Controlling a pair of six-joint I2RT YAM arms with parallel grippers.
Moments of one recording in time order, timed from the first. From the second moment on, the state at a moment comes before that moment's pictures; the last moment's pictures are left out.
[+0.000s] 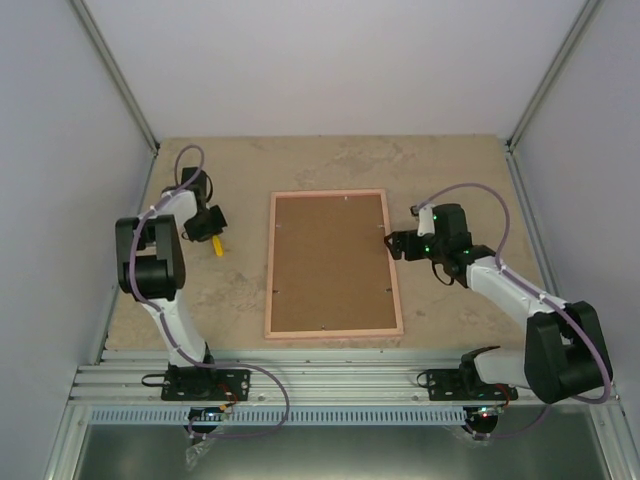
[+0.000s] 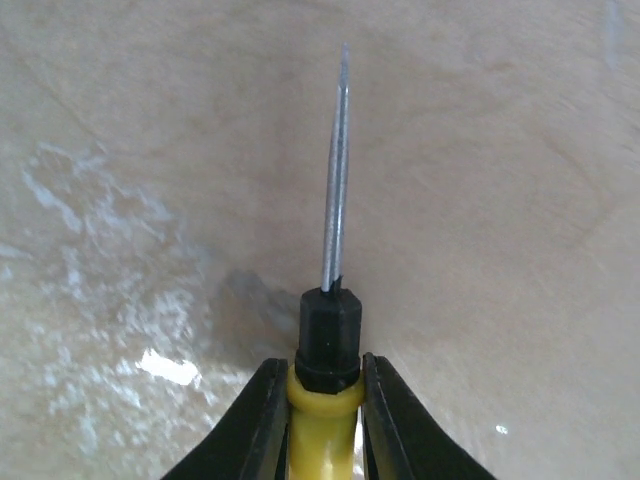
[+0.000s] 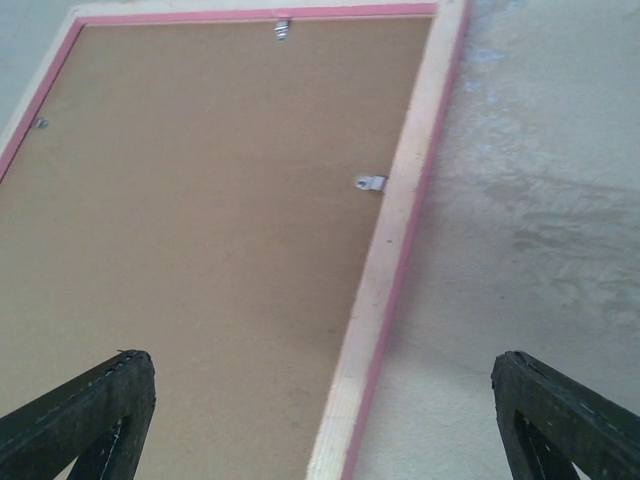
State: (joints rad) left arm 0.09 1.94 1.29 -0.66 -0.01 -0.36; right arm 0.30 1.30 0.68 -0.12 -0.23 0.19
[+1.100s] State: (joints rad) left arm -0.32 1.20 0.67 0.09 0.44 -1.00; right arm 0.83 1.14 0.70 0.11 -0.07 0.19
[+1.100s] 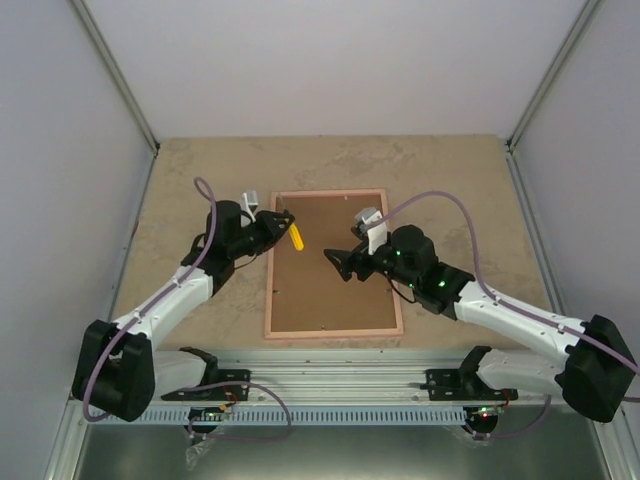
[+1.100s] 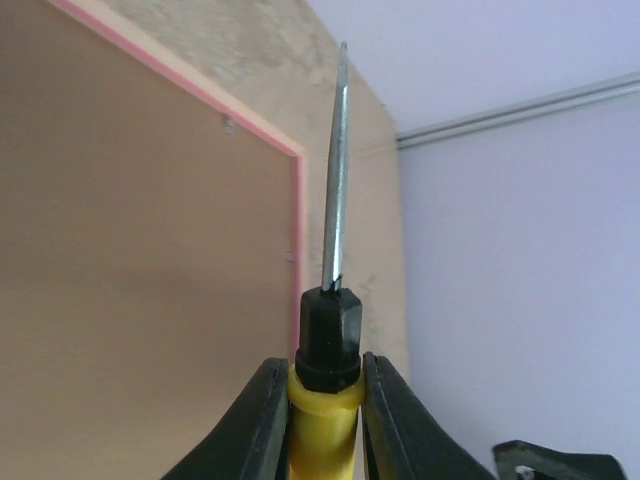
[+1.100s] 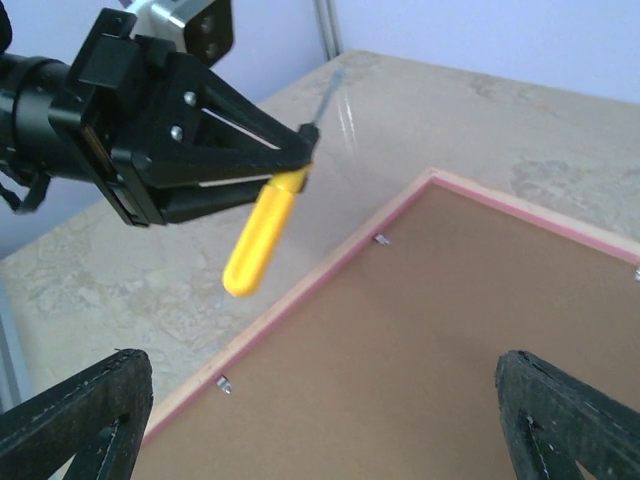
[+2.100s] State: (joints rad) left arm -0.58 1.19 0.53 0.64 0.24 -1.36; right arm 0.94 1.34 0.77 0.41 0.17 0.12
